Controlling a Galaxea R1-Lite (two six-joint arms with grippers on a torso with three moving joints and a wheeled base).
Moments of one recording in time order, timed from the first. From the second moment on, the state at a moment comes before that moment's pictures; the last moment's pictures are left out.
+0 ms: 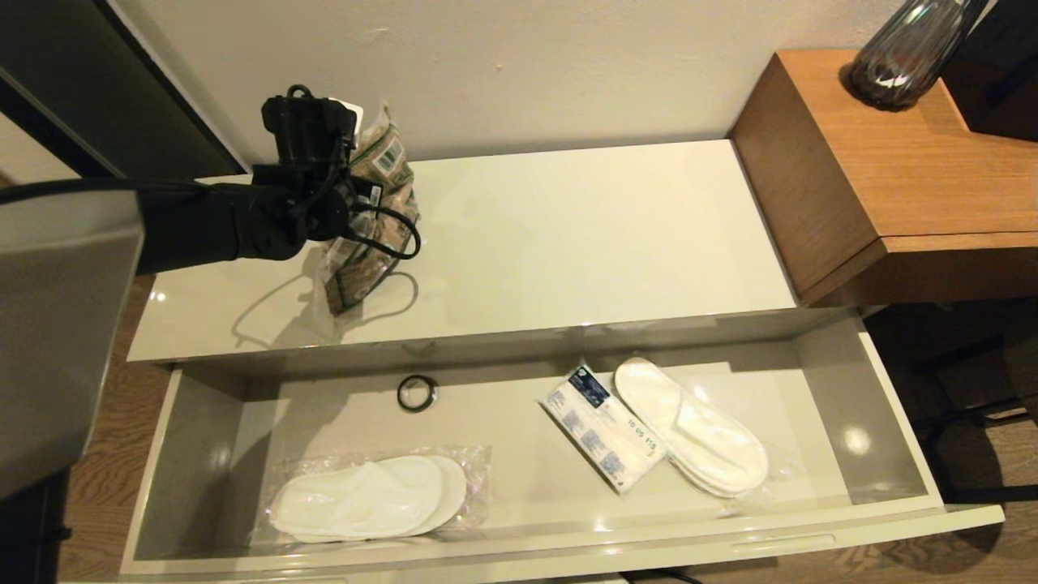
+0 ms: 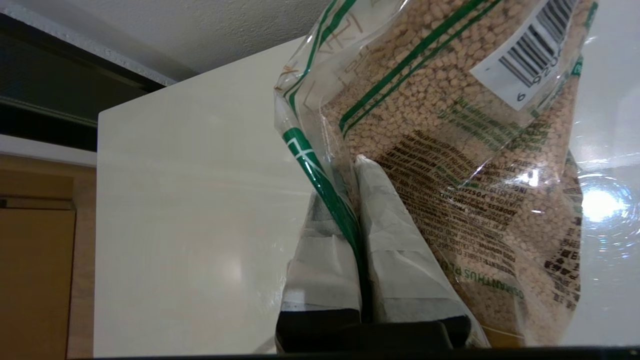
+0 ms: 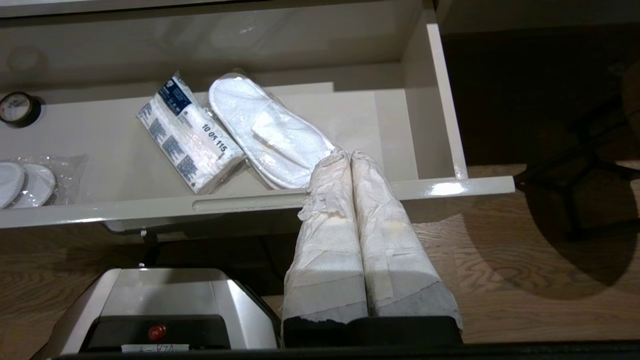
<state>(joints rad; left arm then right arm) -0.21 2.24 -1.92 -0.13 0.52 0.29 0.01 0.00 0.00 0.02 0.00 -0.05</state>
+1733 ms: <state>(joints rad) -0.45 2.17 -1.93 -0.17 0.57 0.29 0.01 0.00 0.00 0.02 0.00 -0.05</state>
